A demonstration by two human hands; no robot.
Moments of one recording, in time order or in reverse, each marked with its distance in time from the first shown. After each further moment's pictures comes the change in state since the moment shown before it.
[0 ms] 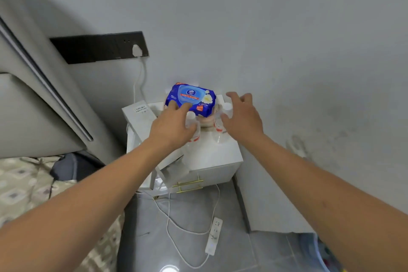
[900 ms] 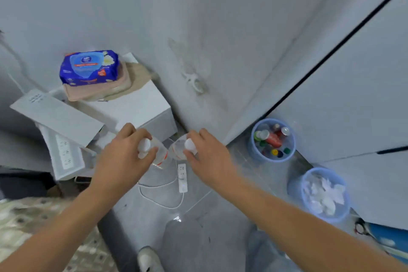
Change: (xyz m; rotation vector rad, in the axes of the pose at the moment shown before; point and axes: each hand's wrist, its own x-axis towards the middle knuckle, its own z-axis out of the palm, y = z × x) left_hand -0.176 0.095 0.024 -0.070 -0.136 0.341; right_hand -0.284 0.090 -0.009 0.103 0.031 0.129
